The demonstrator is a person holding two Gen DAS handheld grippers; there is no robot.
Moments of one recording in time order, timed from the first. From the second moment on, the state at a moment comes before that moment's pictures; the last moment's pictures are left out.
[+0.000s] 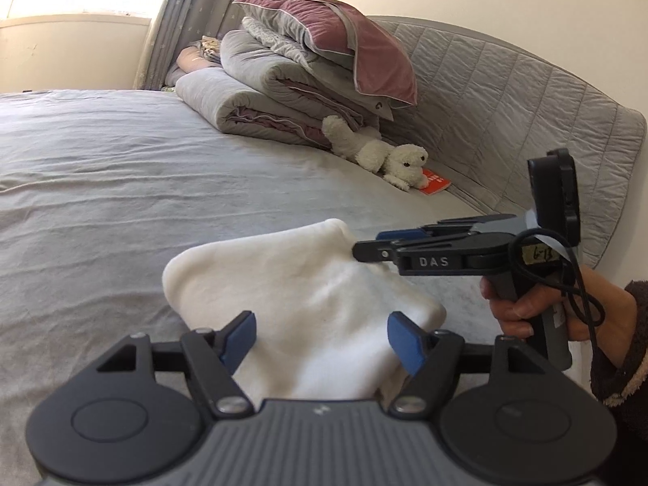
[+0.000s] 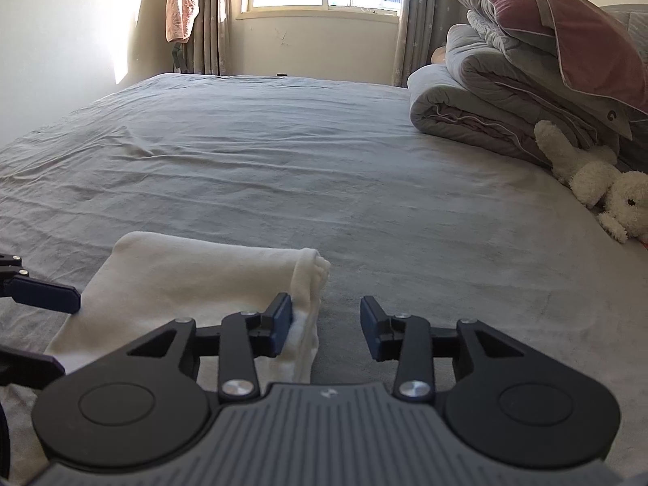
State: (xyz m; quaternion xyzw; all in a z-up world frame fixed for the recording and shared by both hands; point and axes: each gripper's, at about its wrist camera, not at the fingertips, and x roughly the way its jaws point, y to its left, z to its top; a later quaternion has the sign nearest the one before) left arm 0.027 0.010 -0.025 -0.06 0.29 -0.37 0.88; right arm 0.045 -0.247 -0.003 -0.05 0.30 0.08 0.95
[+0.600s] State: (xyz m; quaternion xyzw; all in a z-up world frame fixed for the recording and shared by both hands) left arm 0.051 0.020 -0.038 -0.09 0.39 -0.32 0.86; right arm 0.038 -0.257 0.008 -0.02 0.36 0.05 0.93
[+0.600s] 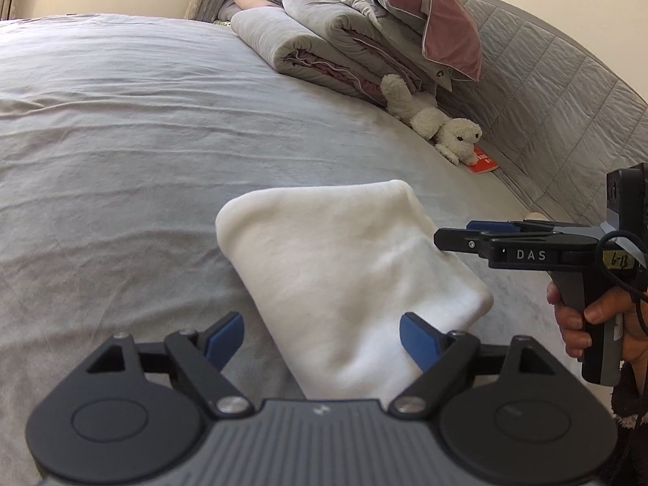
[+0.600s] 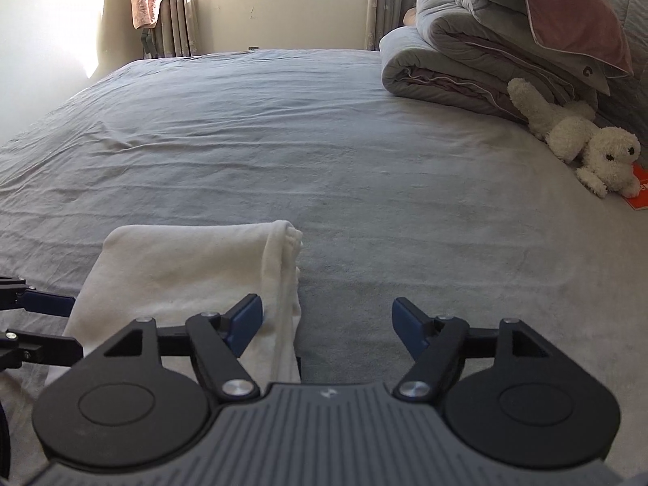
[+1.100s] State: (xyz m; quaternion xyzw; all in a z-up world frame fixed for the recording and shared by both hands) left arm 0.073 0.038 -0.063 -0.23 0.44 -0.34 0.80; right arm 0.057 -0.304 -0.020 0.21 0.43 0.14 0.87
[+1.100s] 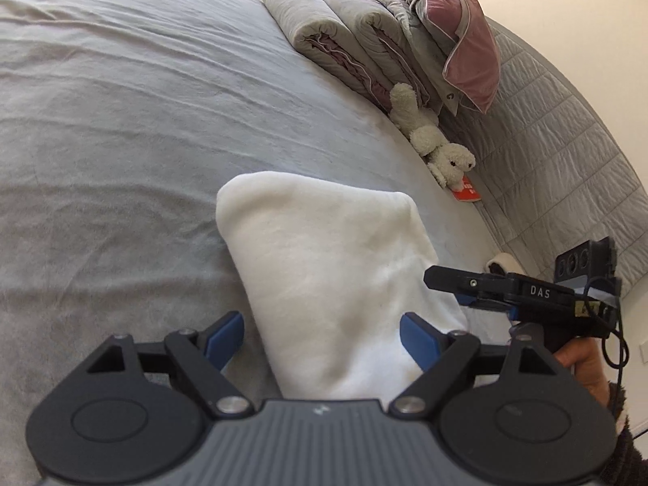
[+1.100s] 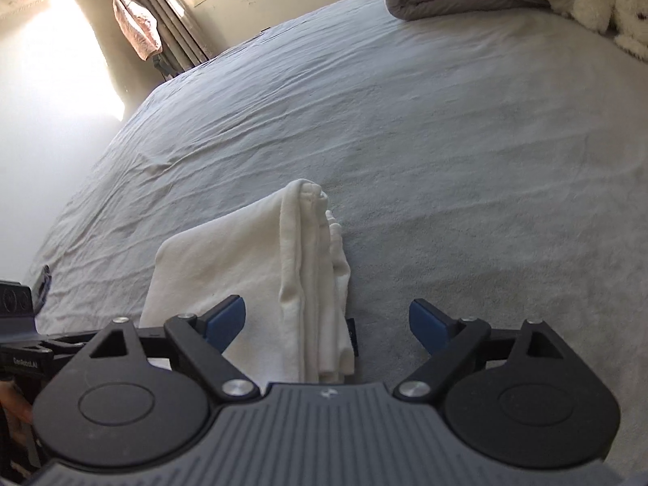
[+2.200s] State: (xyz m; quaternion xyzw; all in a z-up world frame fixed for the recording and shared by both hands) left arm 0.128 -0.100 -0.005 -0.26 0.39 -0.37 0.81; right arm -0.004 -0.394 0.015 0.44 0.26 0.07 0.86
